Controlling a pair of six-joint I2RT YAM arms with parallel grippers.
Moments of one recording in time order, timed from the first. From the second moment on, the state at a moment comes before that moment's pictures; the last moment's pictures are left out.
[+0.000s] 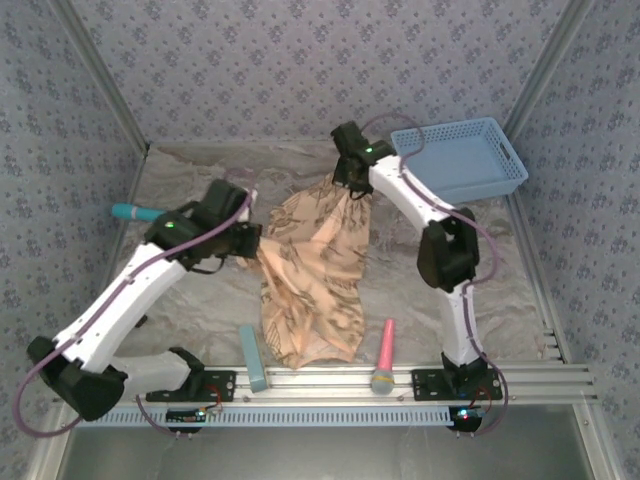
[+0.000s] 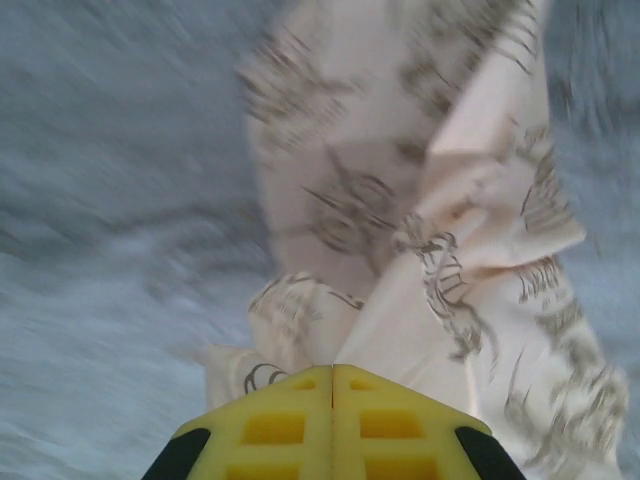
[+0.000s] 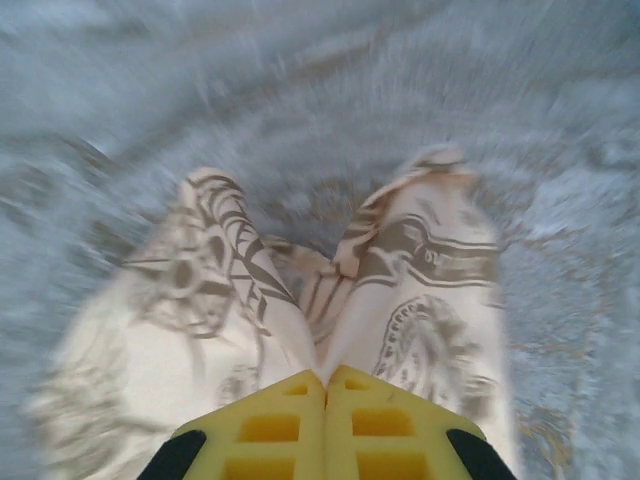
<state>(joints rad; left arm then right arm) -0.60 1.18 1.36 -1.08 -0.15 -0.31 0.49 2.10 2.04 -0.92 0.20 0.73</state>
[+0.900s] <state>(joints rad) -0.53 1.03 1.49 -0.63 -0.34 0.57 0.45 1.25 1.53 -0.74 0.41 0.84</state>
